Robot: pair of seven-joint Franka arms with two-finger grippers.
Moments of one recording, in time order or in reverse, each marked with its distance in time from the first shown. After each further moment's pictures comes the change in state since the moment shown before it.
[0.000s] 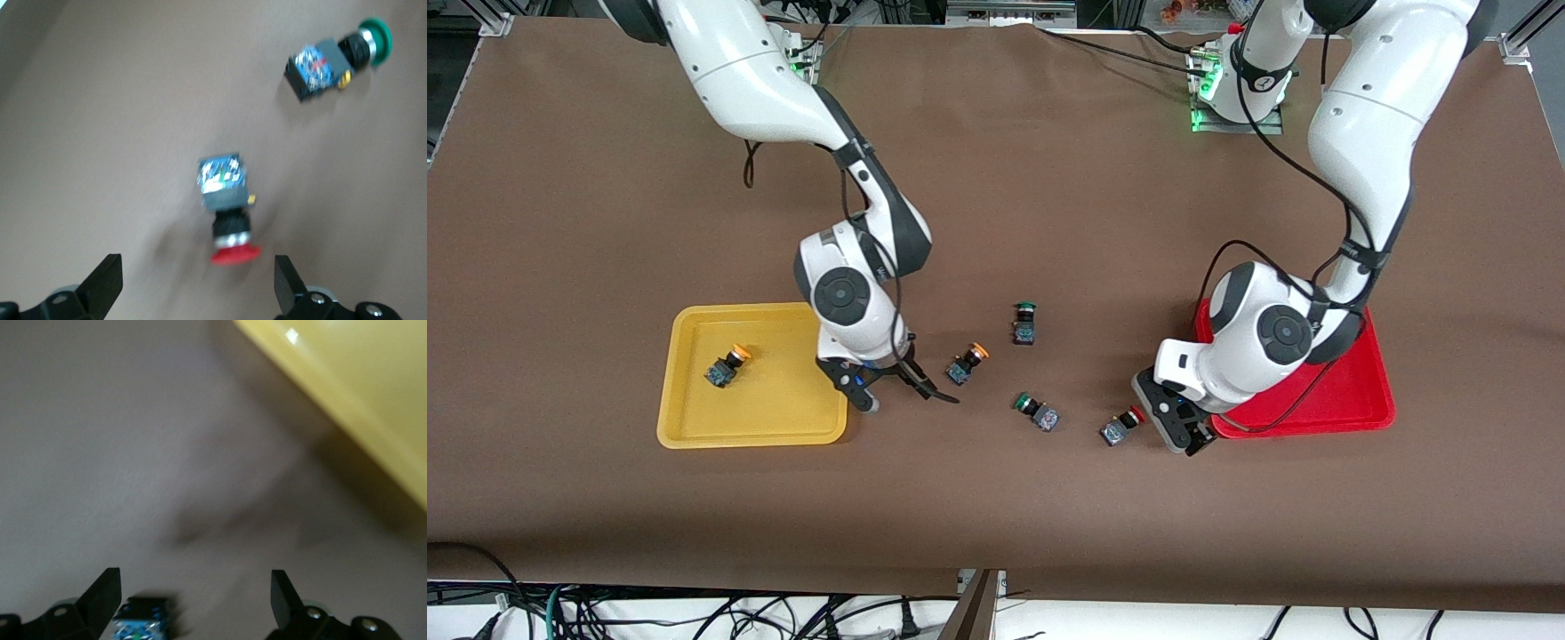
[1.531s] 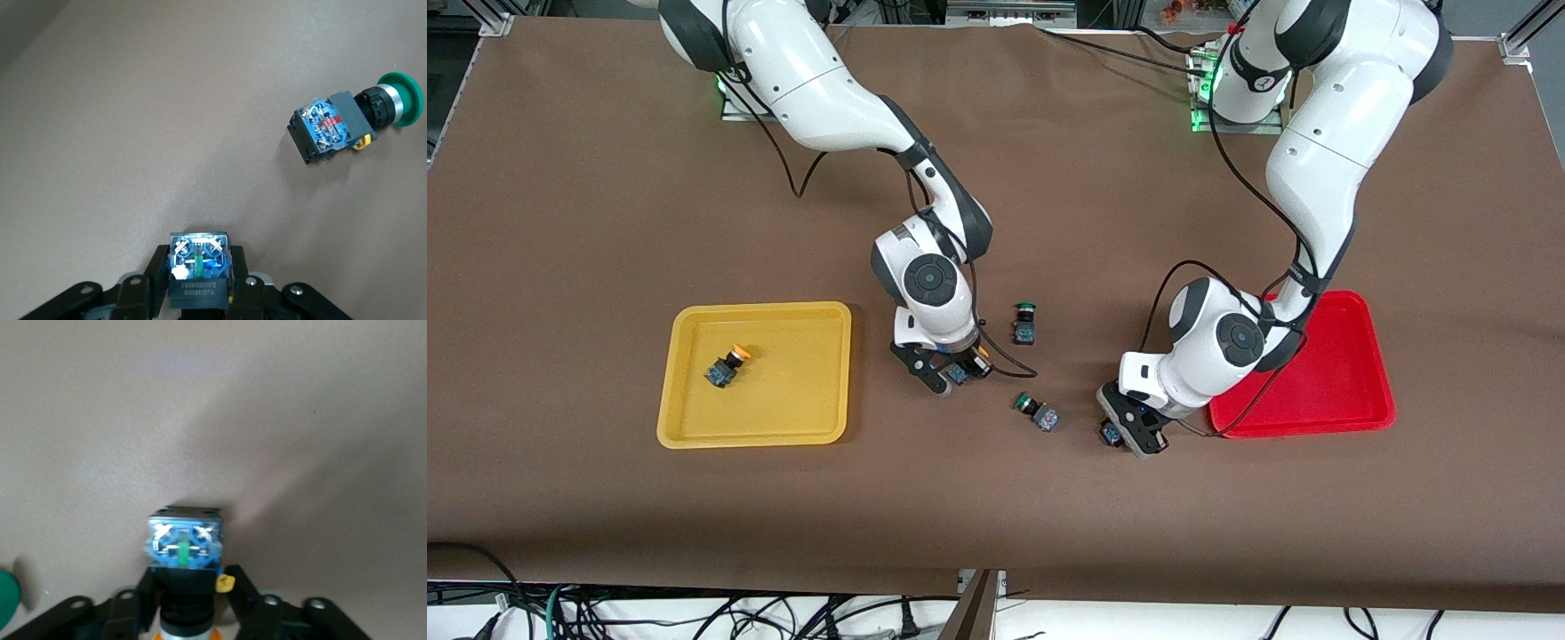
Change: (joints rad) left arm -0.048 0.125 0.000 0.064 -0.047 0.149 -0.033; right arm 0.118 0.124 -0.017 0.119 -0.001 0.027 0.072
